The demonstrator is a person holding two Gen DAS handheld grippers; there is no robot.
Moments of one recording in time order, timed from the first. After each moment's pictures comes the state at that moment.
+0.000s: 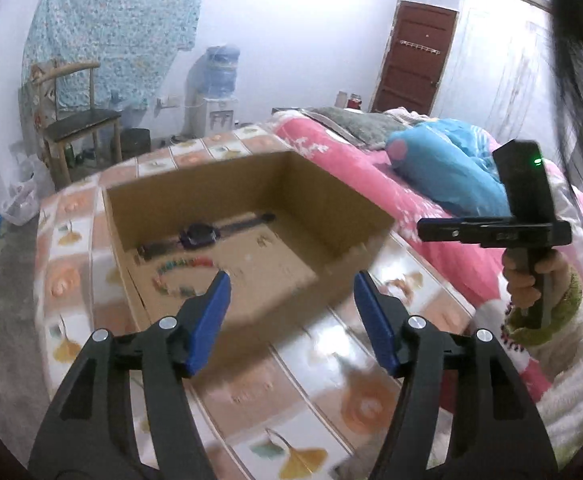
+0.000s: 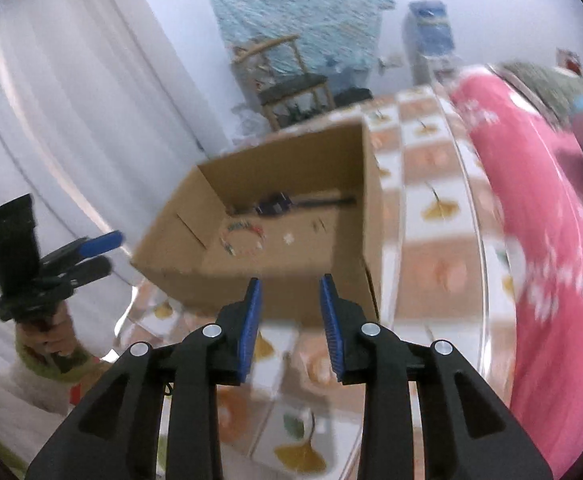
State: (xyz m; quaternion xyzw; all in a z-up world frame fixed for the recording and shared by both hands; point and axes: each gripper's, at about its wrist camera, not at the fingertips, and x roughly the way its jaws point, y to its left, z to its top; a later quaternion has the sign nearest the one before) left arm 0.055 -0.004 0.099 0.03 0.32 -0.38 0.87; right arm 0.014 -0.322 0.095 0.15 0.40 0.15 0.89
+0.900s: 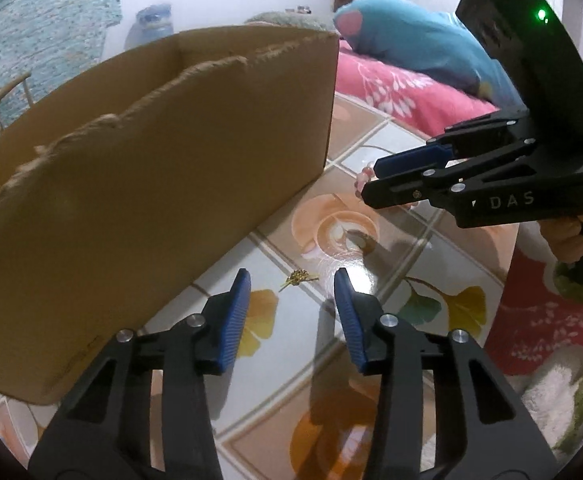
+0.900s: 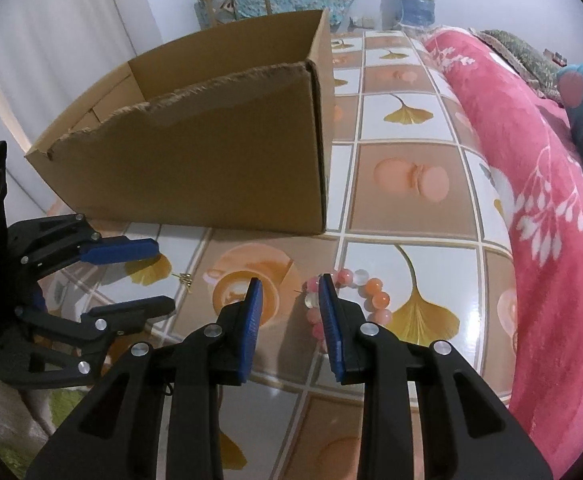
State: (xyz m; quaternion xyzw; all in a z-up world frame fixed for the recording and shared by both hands) left arm 0.050 -0.137 -0.029 0.18 0.37 -0.41 0.81; right arm 0.020 -0.310 0.001 0.04 0.47 0.07 0.88
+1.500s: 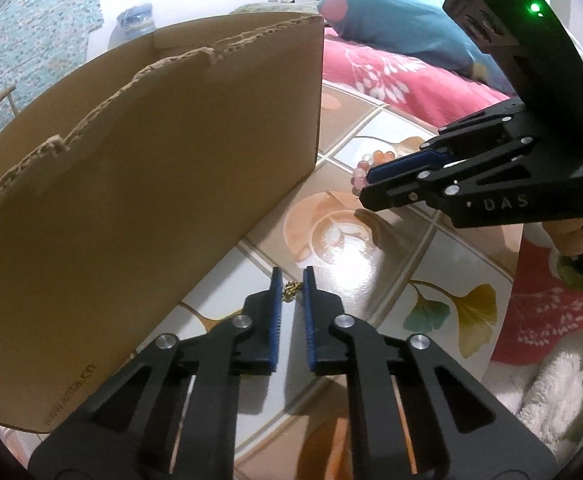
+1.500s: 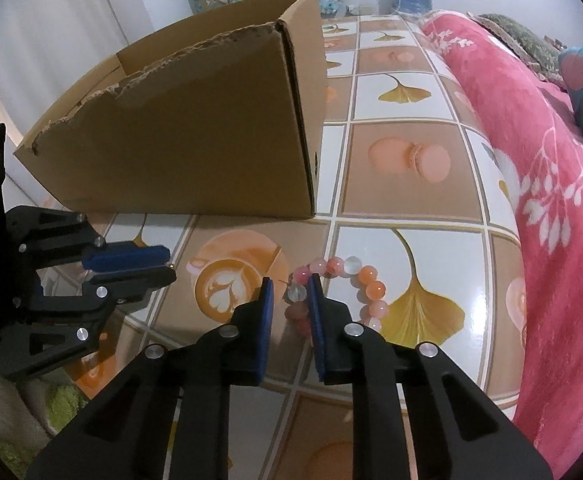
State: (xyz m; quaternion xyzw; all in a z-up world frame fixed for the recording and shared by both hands) left arm 0.054 -0.148 -0.033 0.21 0.38 -0.43 0.80; right arm 0.026 -0.316 -0.012 0.05 0.49 0.07 0.87
